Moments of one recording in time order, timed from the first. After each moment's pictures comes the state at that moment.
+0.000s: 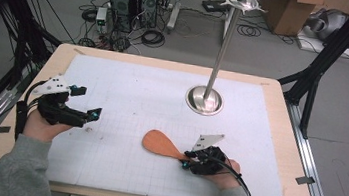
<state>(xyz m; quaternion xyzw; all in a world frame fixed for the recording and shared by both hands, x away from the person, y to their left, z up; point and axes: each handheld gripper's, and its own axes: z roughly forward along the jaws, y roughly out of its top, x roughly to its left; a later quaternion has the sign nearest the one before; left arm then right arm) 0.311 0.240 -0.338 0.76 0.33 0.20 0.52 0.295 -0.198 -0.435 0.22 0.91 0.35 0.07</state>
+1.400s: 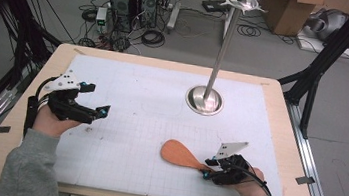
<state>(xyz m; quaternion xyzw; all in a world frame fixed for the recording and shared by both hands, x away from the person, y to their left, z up) 0.323 0.225 -0.336 0.77 0.32 0.20 0.52 0.279 -0.255 -0.425 0.23 0.91 0.34 0.05</state>
